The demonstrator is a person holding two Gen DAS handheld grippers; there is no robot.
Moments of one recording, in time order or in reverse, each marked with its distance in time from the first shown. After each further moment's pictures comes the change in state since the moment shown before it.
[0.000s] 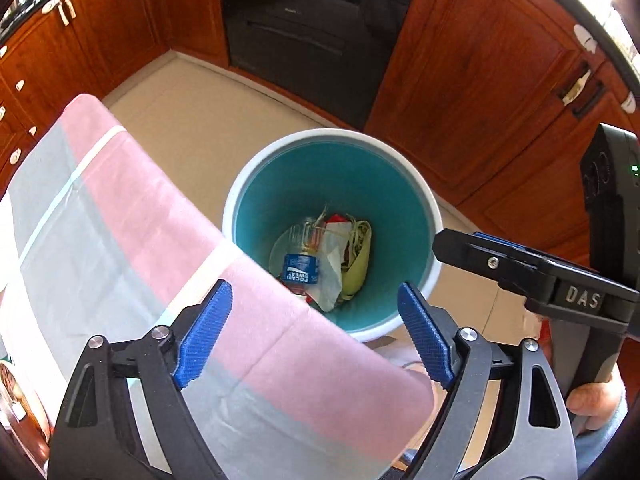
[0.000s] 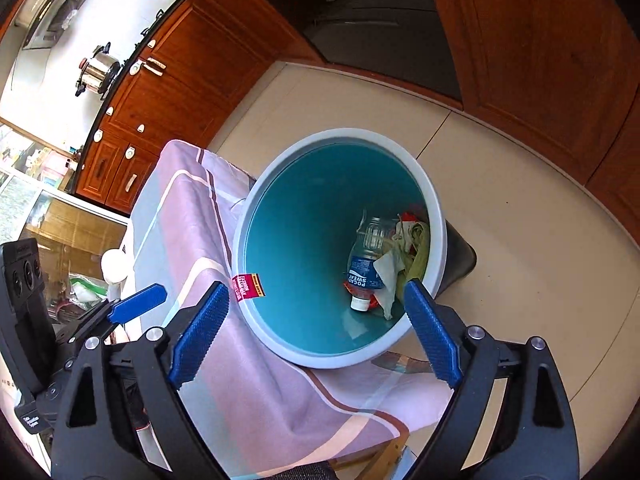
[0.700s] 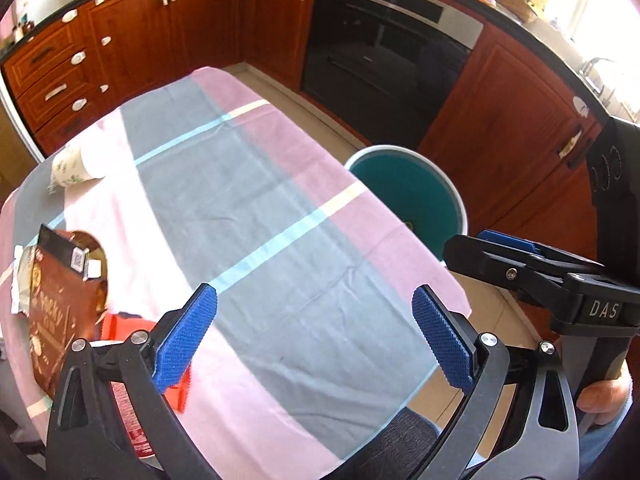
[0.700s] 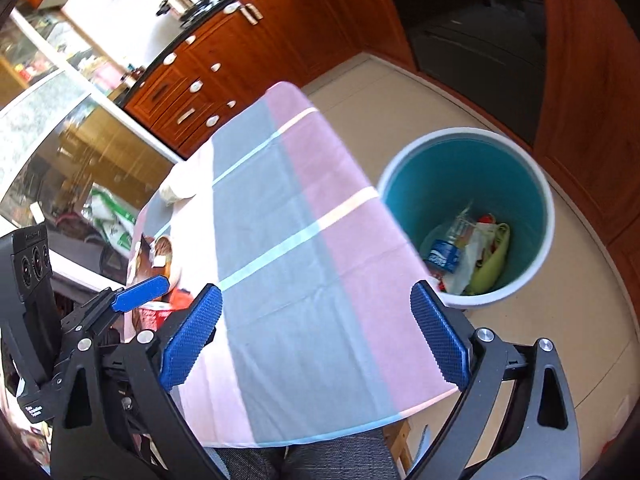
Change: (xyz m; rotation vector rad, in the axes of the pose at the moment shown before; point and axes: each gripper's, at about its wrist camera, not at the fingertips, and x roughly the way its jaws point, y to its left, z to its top) left arm -0.116 0.085 -0.129 -0.212 -0.165 0.061; right arm -0.027 0.152 -0.082 -0.322 0.031 0.042
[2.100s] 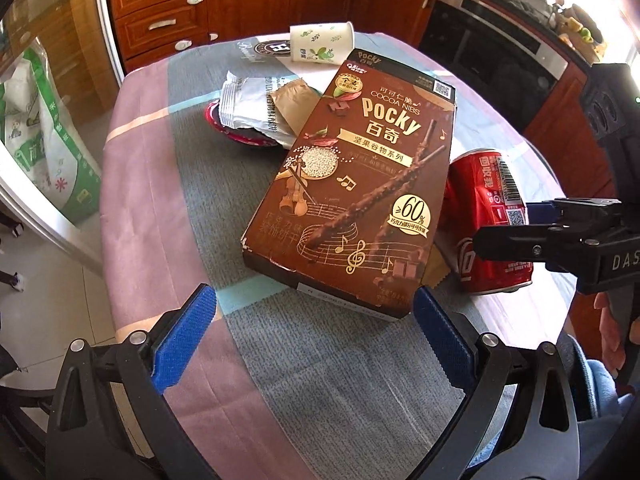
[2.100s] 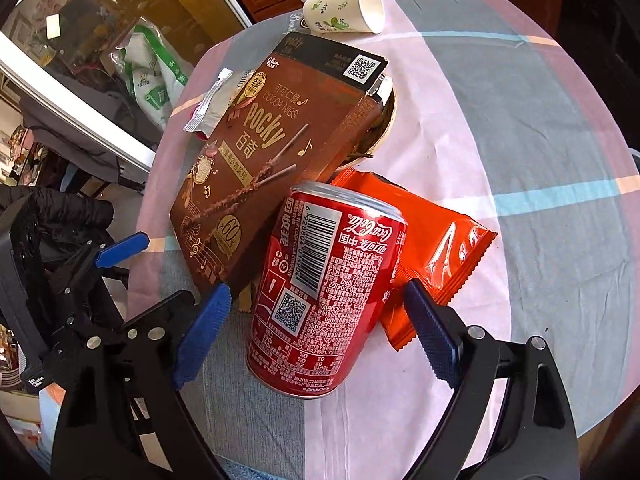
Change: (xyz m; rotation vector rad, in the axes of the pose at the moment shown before) left arm -0.048 0.258 -0.143 -0.159 -0.011 0.113; right arm 0.164 0.237 -0.089 -0.350 0.312 -0.001
